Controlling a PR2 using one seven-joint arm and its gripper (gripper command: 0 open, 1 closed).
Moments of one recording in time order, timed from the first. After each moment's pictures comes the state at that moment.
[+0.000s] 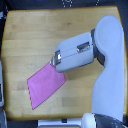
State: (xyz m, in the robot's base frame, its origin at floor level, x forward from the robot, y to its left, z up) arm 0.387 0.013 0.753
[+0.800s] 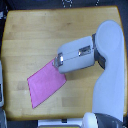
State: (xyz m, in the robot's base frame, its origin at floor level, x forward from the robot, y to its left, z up) arm 0.385 -0.001 0.715
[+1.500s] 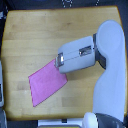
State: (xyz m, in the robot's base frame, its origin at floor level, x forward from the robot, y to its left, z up) arm 0.387 -0.004 0.717
